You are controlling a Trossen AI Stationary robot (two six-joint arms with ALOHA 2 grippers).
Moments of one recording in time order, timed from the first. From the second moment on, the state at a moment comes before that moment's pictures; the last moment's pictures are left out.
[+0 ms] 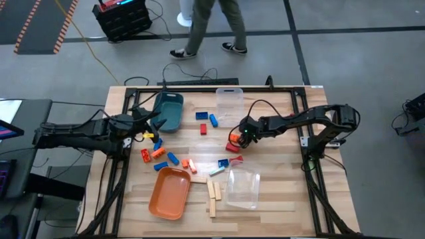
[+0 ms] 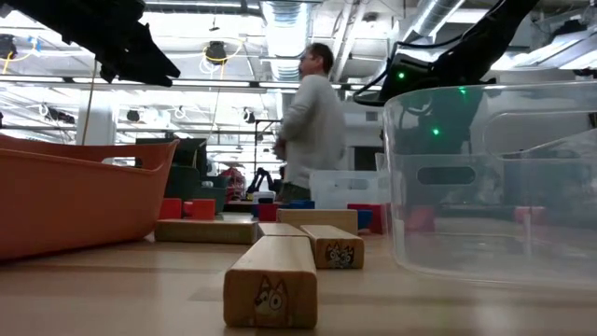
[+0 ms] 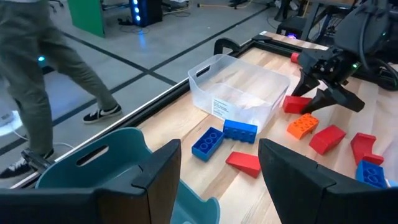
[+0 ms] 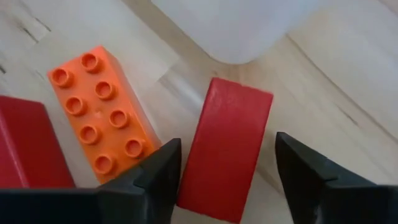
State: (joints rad) left arm 0.04 0.54 0.56 -0.35 -0.60 -0.24; right arm -0.20 1.59 0.75 -0.32 0.26 0.57
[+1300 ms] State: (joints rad) left arm 0.04 0.55 0.56 -0.37 -0.56 -0.20; right arm -0.39 1.74 1.29 -0.56 0.00 -0.07
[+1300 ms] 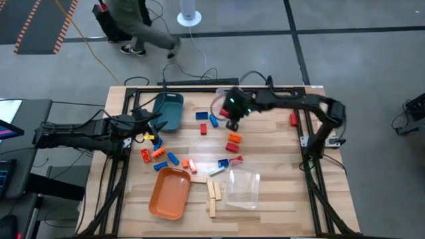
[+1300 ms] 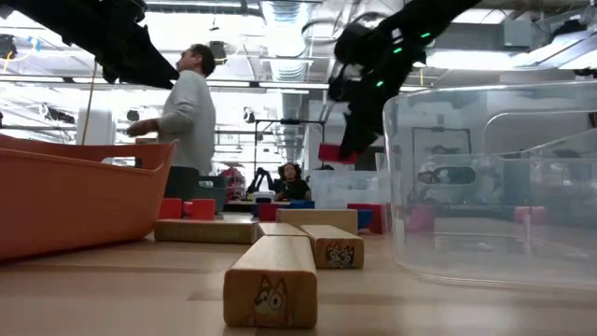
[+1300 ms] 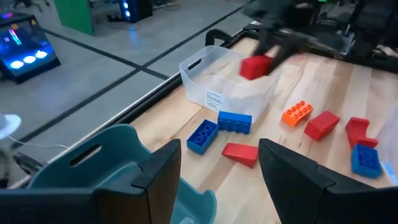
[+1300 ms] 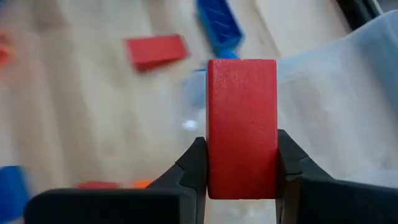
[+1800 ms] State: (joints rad) left arm 0.04 0.58 0.56 -0.46 -0.51 -0.25; right arm -0.55 2.00 1.58 -0.84 -0.06 -0.18
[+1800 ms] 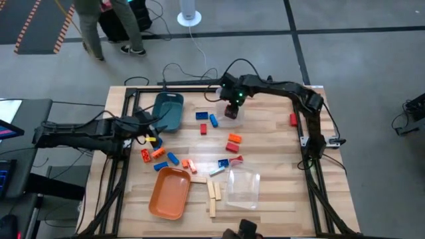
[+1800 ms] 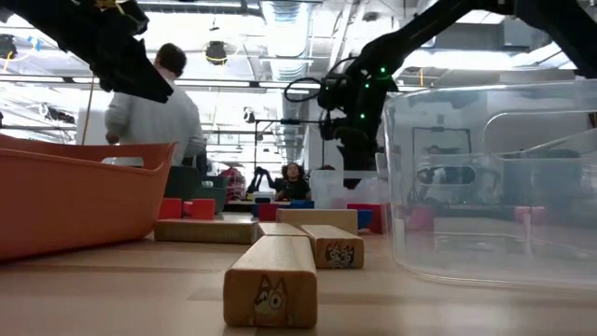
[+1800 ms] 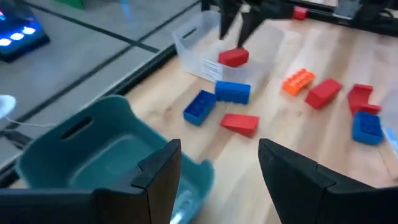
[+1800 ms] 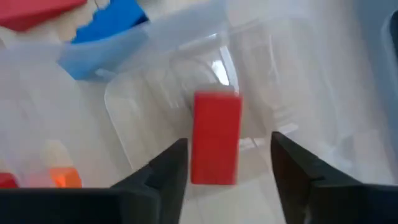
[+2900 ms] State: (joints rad) left arm 0.04 0.69 0.60 -0.52 -0.40 -0.31; right arm -0.08 1.62 1.13 -0.47 0.00 0.07
